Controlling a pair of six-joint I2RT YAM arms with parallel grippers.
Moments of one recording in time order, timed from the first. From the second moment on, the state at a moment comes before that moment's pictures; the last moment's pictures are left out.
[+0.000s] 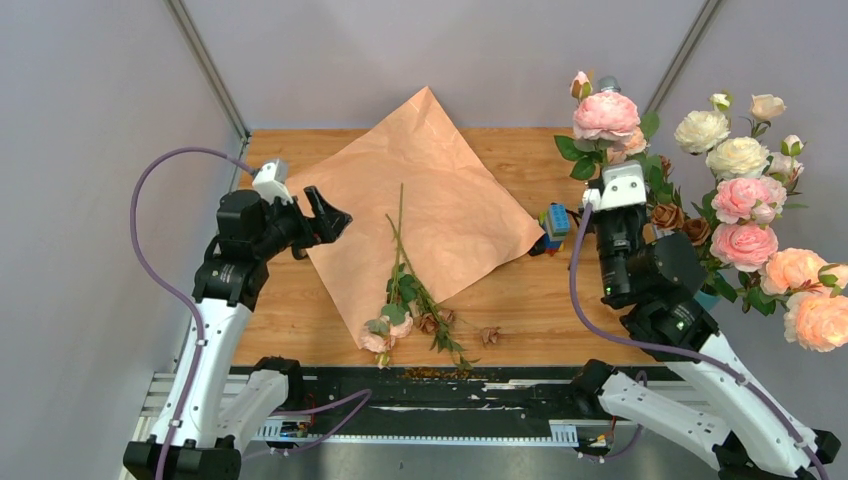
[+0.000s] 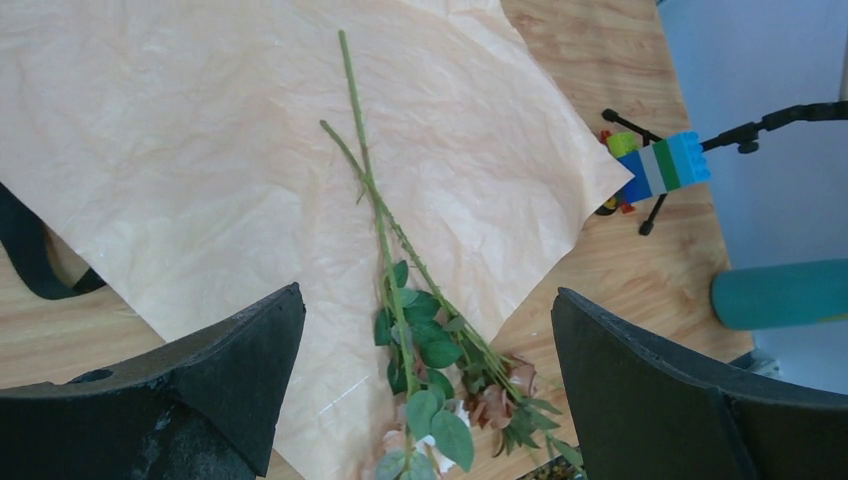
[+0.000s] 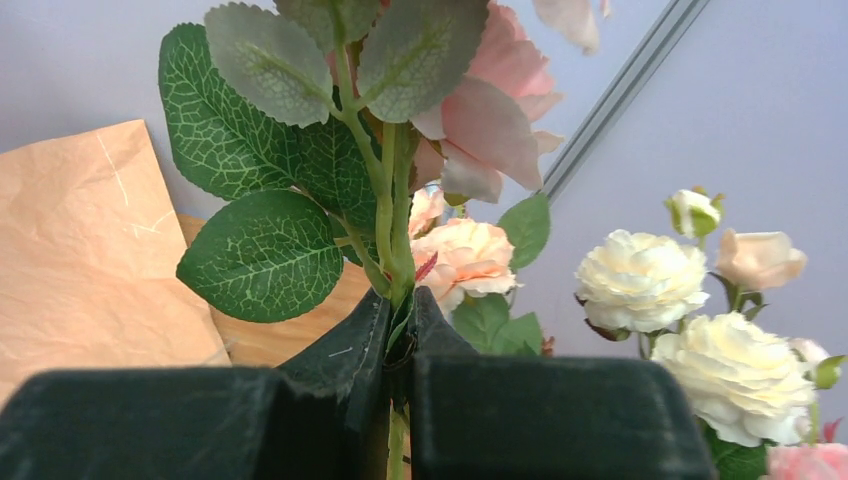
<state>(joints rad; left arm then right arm) -0.10 0.85 0.96 -0.51 0.36 -0.43 0.80 0.72 1.05 -0.04 0.76 -0.63</state>
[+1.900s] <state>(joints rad) -0.07 0.83 0.81 -0.41 0.35 -0.23 0.42 0.74 1.13 -0.10 0.48 -0.87</state>
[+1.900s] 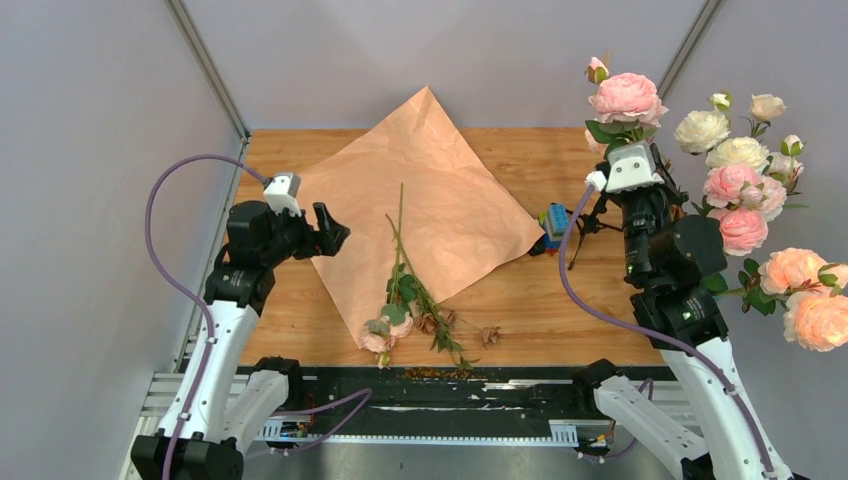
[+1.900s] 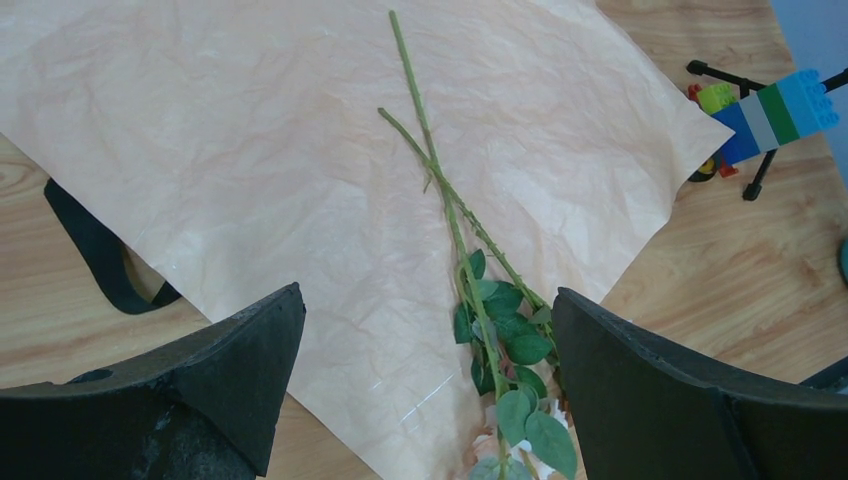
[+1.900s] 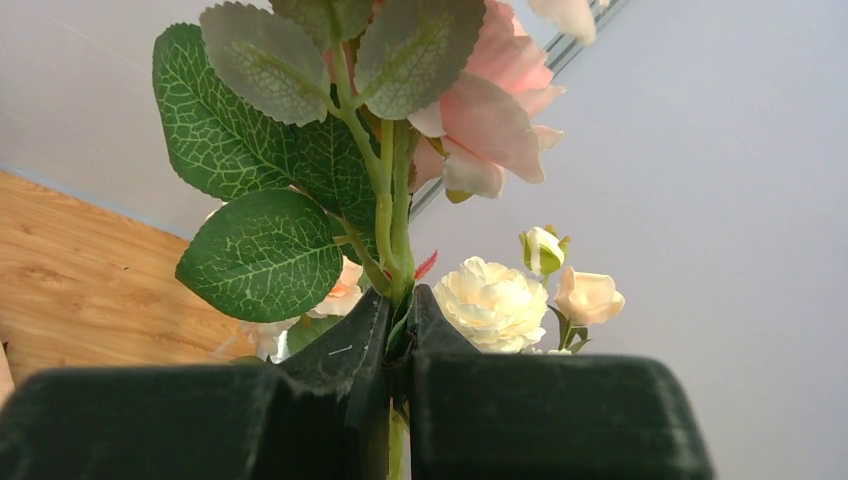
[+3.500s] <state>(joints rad) -0.06 0.91 0.77 -0.36 0.41 -0.20 0.07 0.53 0.82 0.15 0.32 -0.77</state>
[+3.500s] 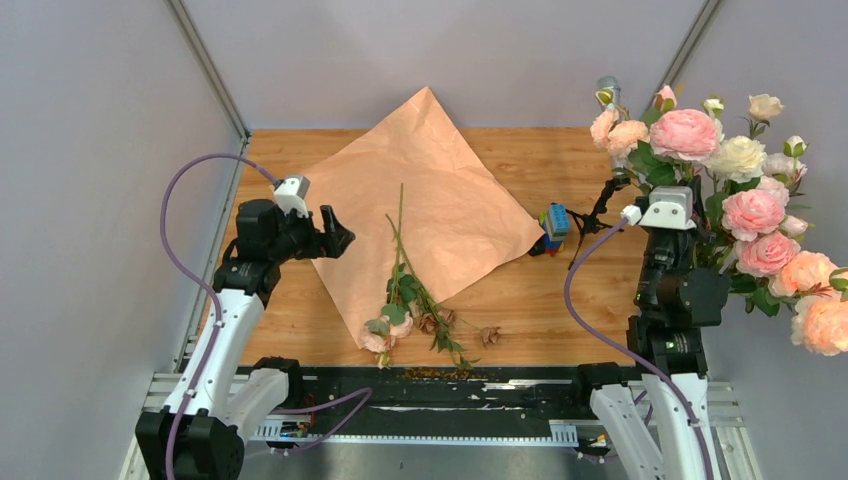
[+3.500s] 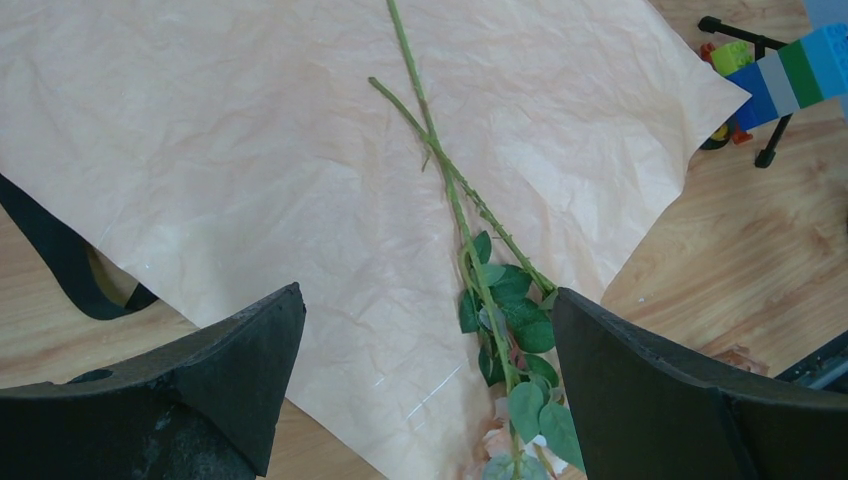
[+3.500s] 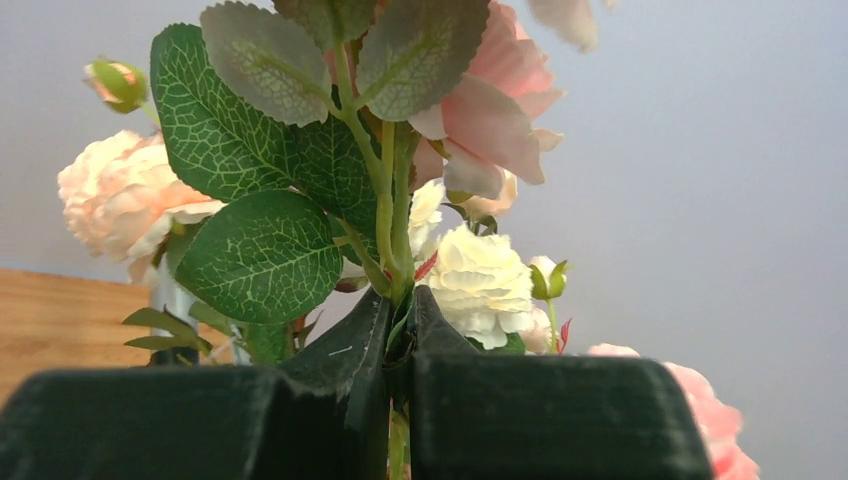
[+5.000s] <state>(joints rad) -0.06 0.91 0.76 -0.36 0.42 -0.19 0.07 0.56 0.88 0.26 0.58 -0.60</state>
